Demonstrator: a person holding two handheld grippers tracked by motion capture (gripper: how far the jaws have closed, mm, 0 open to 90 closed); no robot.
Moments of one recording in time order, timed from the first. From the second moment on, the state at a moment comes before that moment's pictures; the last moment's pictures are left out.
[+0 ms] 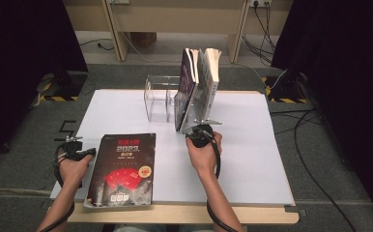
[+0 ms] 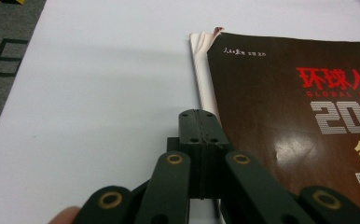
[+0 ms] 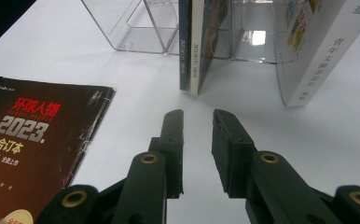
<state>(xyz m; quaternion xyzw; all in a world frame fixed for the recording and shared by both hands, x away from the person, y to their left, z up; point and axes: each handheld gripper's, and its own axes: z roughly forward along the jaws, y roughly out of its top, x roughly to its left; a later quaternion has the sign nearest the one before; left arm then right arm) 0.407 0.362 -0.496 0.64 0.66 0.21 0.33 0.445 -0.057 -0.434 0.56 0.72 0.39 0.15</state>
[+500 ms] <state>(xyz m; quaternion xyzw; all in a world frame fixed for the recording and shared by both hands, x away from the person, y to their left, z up) 0.407 0.337 -0.497 0.67 0.63 0.21 0.35 0.448 -0.055 -0.440 0.56 0.72 0.38 0.14</state>
